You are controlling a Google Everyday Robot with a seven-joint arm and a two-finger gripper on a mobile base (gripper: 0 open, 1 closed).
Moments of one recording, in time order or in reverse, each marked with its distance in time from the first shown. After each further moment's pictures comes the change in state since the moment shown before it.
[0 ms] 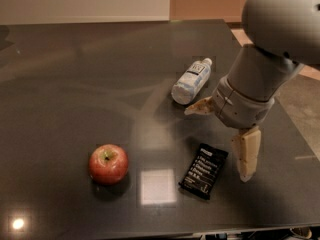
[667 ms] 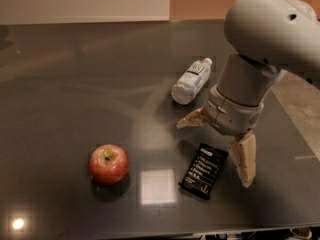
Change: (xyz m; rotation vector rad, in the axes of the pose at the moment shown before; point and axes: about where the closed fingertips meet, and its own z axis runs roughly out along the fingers) arm -0.009 0.010 0.019 -0.107 -0.031 -0.131
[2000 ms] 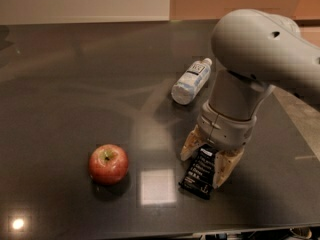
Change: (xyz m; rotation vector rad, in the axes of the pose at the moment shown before) arm -0.019 0.017 0.022 -0.079 -0.018 -0.051
